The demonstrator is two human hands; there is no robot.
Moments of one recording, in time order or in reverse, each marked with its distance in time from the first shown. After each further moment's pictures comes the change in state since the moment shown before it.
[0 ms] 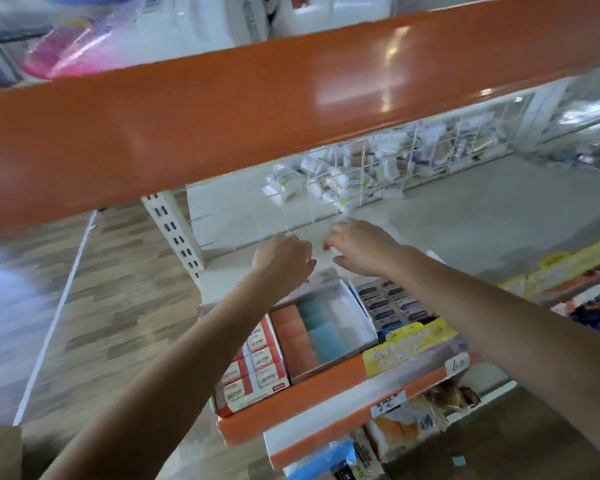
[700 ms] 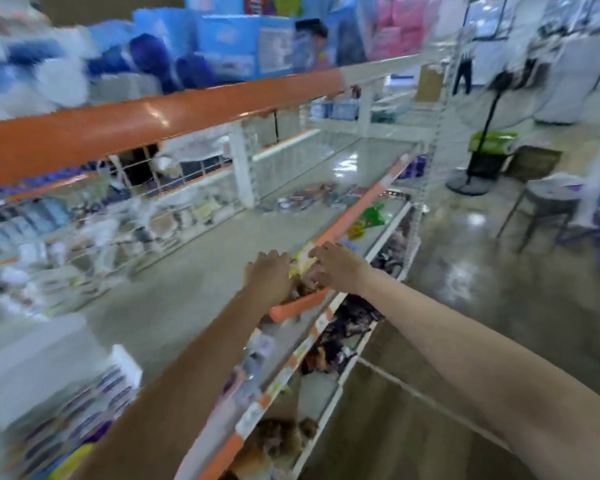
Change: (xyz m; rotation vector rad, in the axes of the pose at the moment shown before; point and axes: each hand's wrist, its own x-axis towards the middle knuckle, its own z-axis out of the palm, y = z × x) left_hand 0.119 0.434 -0.036 -0.082 0.057 0.410; right_hand -0.331 0.300 -0.003 0.012 -0.025 0.760
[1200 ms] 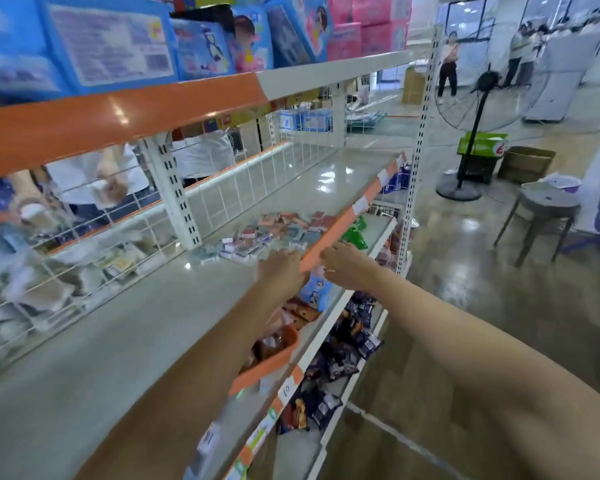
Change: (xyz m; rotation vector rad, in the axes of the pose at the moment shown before) left_hand 0.238 0.108 0.025 -0.024 -0.014 0.064; right_hand 0.135 0.218 0.028 0.056 -0.009 0.043
